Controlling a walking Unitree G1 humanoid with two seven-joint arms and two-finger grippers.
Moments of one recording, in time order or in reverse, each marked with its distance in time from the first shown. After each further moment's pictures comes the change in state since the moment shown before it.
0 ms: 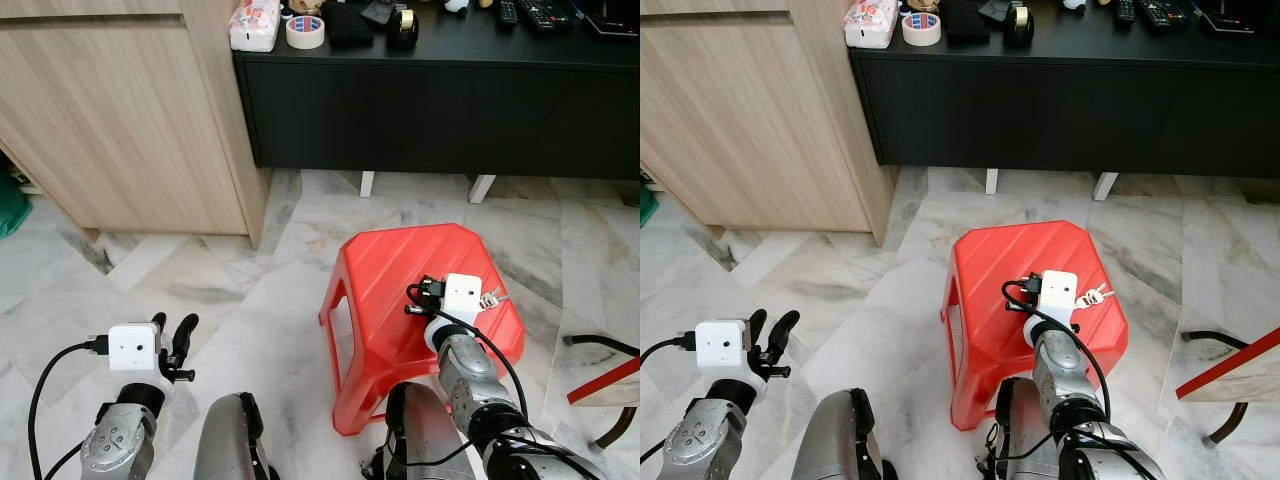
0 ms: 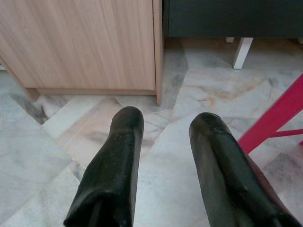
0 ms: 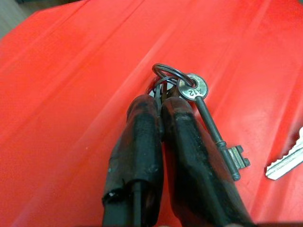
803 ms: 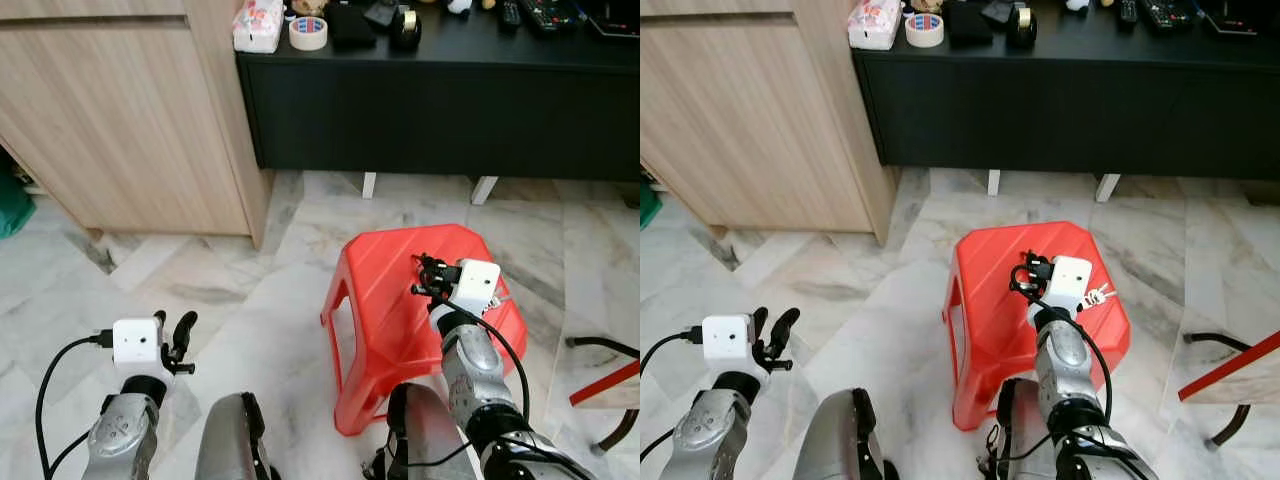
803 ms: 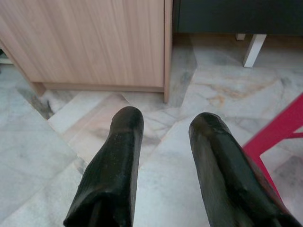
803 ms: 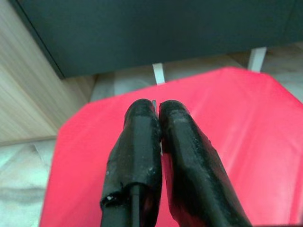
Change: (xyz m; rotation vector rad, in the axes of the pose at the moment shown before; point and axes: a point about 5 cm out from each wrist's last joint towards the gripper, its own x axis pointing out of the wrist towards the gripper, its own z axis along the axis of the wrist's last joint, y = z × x) left arm 0.018 0.003 -0.012 -0.008 0.019 0.024; right arm -0.003 0.005 0.031 0.055 -0.262 0.091
